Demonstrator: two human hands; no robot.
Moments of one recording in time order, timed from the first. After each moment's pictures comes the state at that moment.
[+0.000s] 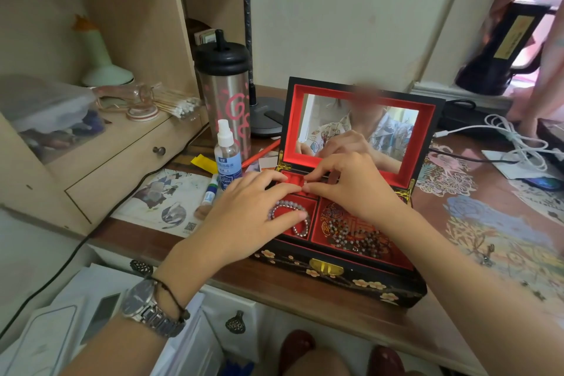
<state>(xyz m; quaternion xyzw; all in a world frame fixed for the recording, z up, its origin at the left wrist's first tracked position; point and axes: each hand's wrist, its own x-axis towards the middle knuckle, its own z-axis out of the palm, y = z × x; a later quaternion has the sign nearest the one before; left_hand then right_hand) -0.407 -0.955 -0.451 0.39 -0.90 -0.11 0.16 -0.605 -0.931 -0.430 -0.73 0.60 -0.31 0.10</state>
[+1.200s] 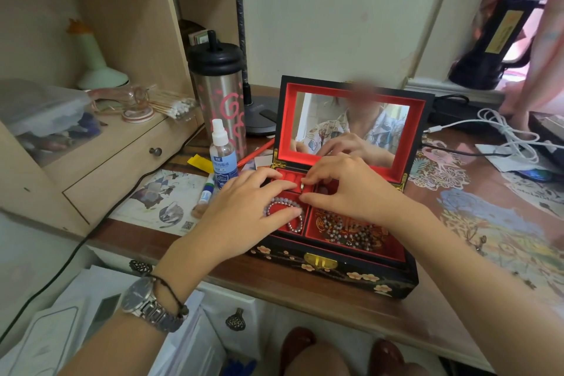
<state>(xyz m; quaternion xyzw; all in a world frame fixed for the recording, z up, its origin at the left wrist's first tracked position) -0.408 -0.955 -0.452 0.39 -0.90 -0.11 0.16 -0.611 -0.921 -0.425 -0.78 0.57 -0.23 0.09</state>
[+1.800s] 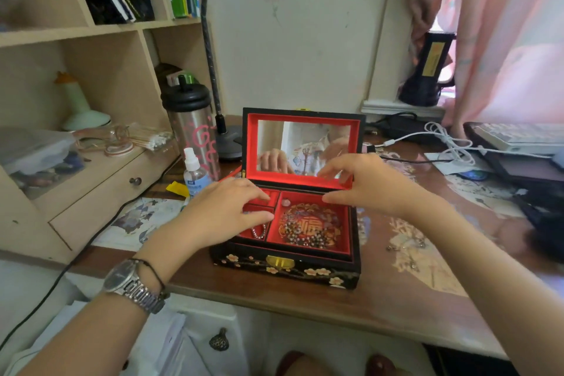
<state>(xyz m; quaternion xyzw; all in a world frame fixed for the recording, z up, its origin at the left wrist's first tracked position) -0.426 -0.943 -0.404 0.38 -0.92 -0.07 0.07 -0.672 -0.867 -0.383 -0.74 0.64 -0.21 0.06</state>
